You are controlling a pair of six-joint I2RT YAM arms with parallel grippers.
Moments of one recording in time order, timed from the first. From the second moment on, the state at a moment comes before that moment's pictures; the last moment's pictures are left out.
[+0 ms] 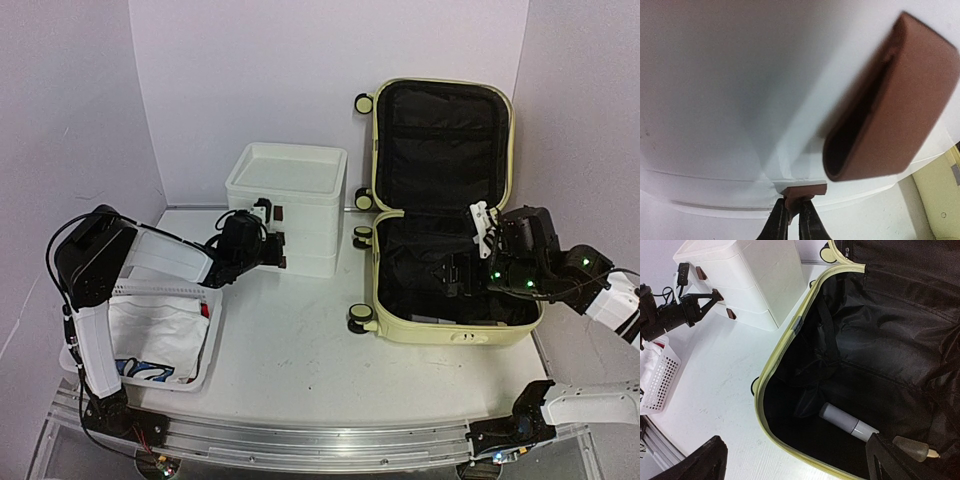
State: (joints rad) left arm -0.68 1.92 1.09 0.43 -0.21 -0.36; right arm 0.69 0.90 0.89 -0.63 0.10 0.36
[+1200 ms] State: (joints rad) left arm -0.79 1.47 0.83 0.20 0.03 -0.43; right arm 0.69 0.93 0.86 -0.63 0.11 0.34
